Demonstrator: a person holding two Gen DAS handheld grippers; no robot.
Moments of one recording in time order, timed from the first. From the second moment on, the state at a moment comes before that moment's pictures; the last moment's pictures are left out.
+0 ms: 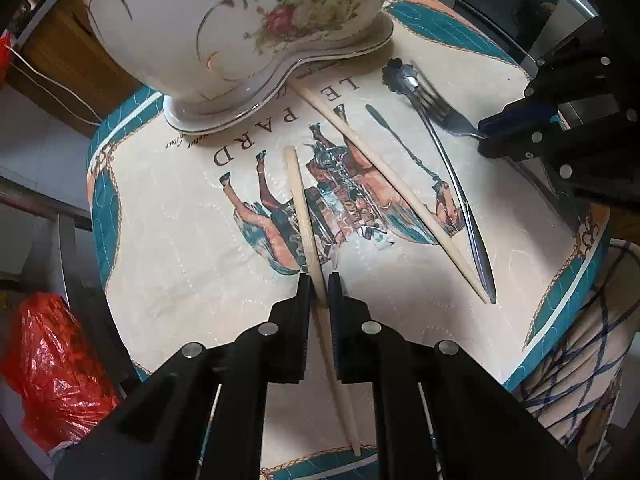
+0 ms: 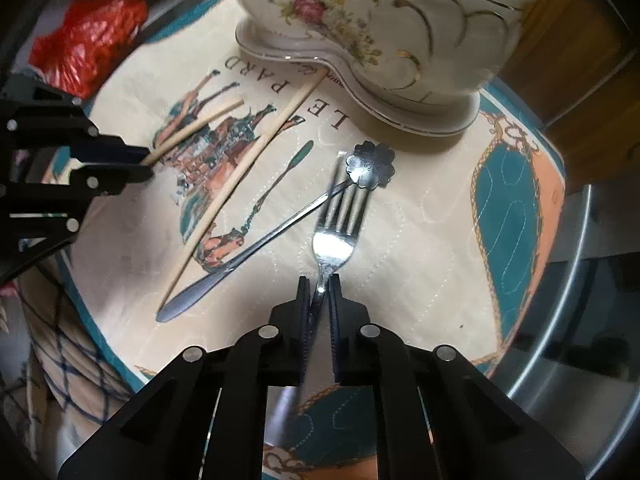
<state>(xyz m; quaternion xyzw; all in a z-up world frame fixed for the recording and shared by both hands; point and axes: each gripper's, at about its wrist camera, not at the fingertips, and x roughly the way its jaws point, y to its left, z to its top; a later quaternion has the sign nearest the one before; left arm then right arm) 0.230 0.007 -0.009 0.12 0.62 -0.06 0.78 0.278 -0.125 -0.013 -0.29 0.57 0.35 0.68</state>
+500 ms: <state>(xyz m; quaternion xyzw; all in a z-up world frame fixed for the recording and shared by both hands) 0.175 0.057 0.040 -0.03 0.44 -0.11 0.89 0.273 -0.176 0.028 -0.17 0.49 0.40 0.75</state>
